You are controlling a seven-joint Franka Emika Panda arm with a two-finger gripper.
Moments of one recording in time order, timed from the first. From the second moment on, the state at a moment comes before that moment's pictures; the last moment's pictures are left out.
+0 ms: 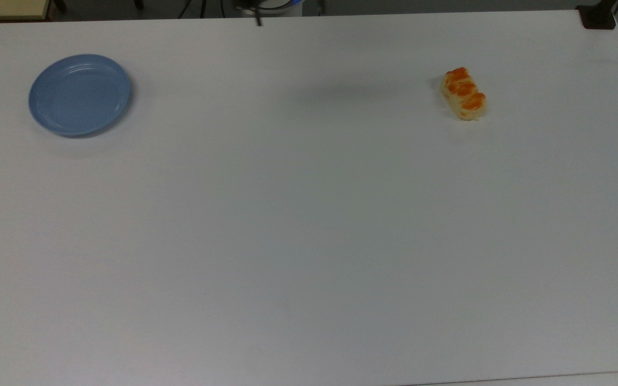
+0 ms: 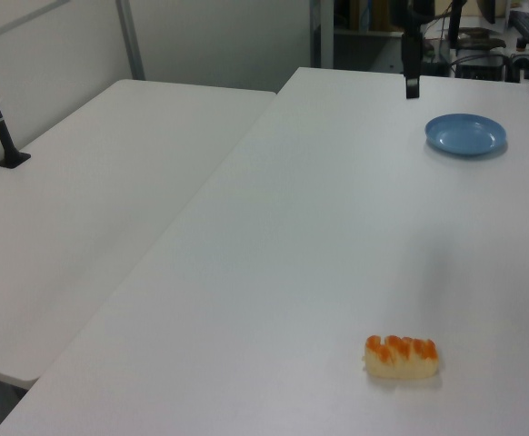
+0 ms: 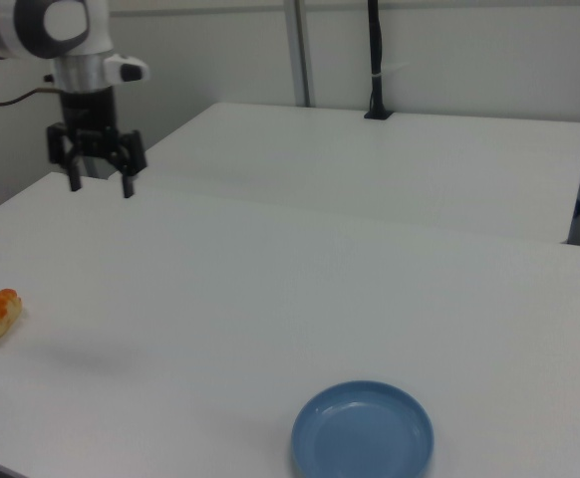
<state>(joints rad) 0.43 0.04 -0.28 -1.57 0.07 1.49 -0.09</state>
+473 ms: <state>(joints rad) 0.73 0.18 -0.28 -1.65 0.09 1.67 0.01</state>
